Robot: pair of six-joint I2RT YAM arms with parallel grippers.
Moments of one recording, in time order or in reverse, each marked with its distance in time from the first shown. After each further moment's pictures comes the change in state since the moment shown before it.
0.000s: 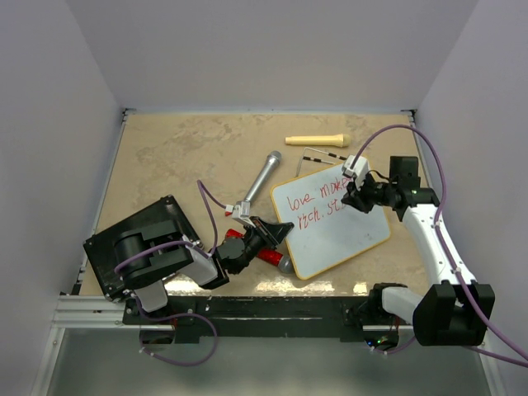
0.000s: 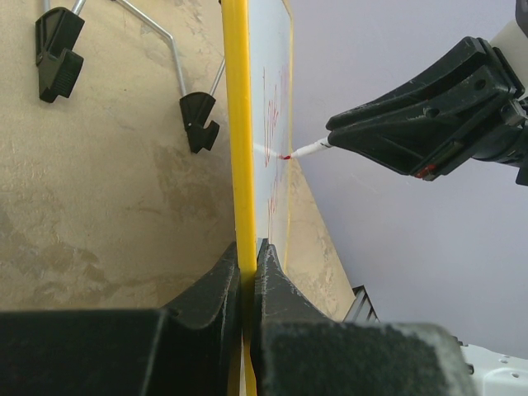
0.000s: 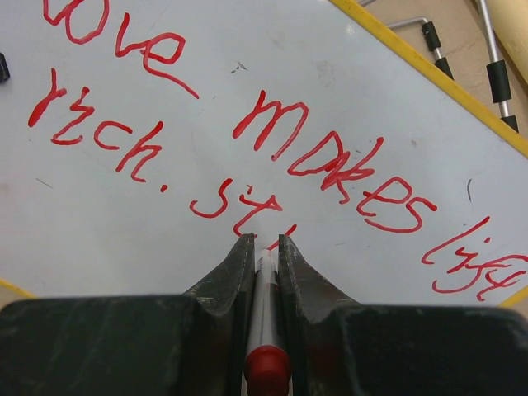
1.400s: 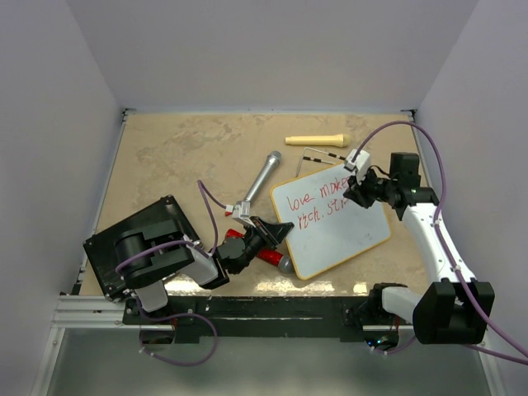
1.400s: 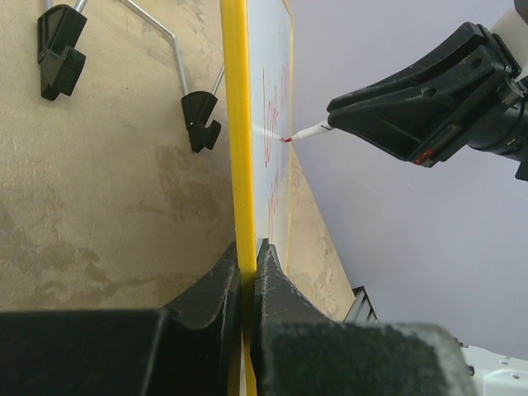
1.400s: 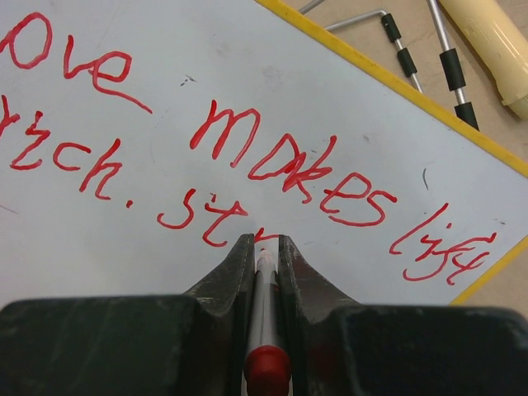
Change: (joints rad) left arm 0.002 0.007 0.002 0.001 0.000 -0.008; right arm 0.001 0.011 0.001 0.069 0.061 0.077
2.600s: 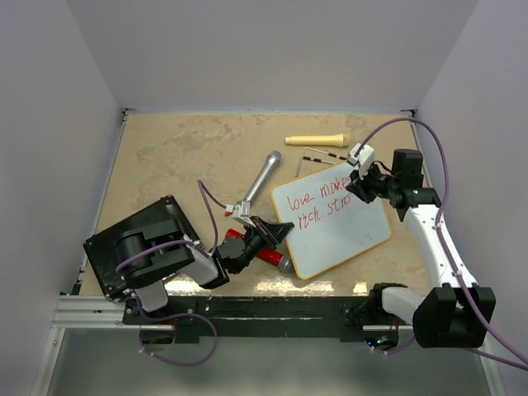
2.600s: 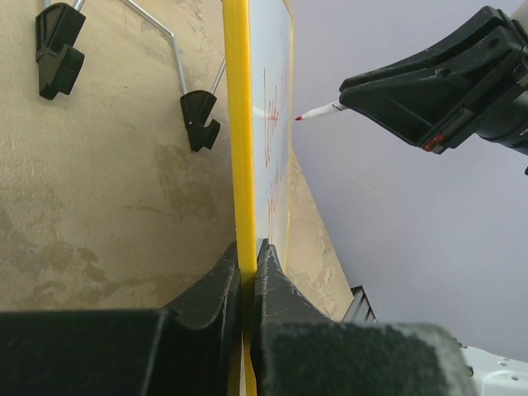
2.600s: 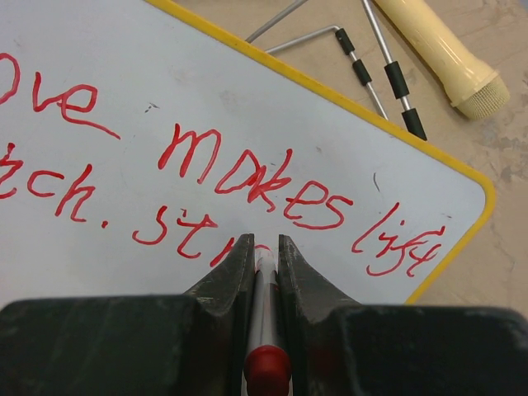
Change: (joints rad) left arm 0.003 0.002 0.000 0.001 0.007 -0.006; right arm 0.000 -0.020 0.015 0.058 0.047 0.065
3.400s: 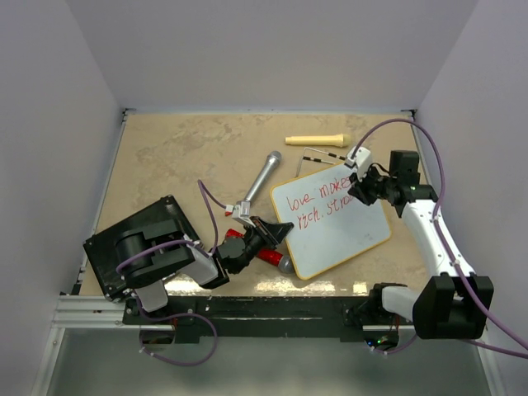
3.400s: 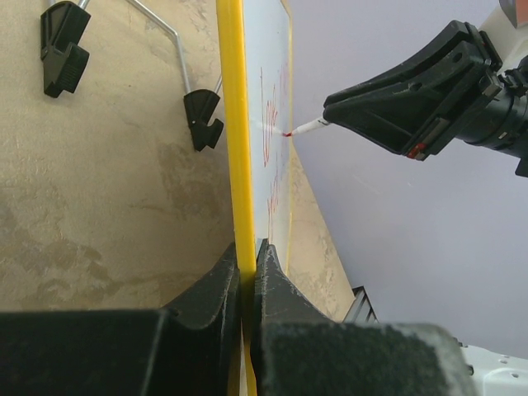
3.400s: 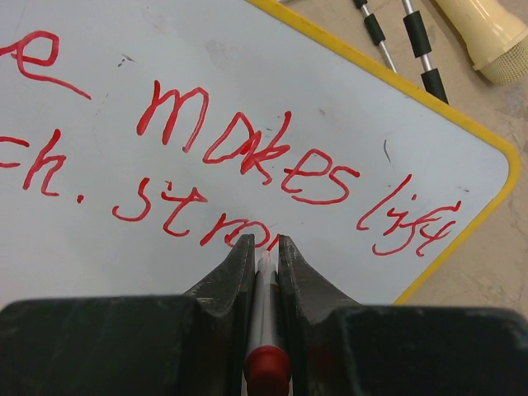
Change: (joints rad) left arm 0.001 0.000 0.000 -0.002 -0.002 -0.002; right arm 0.000 0.050 -0.002 -0.025 0.054 -0.042
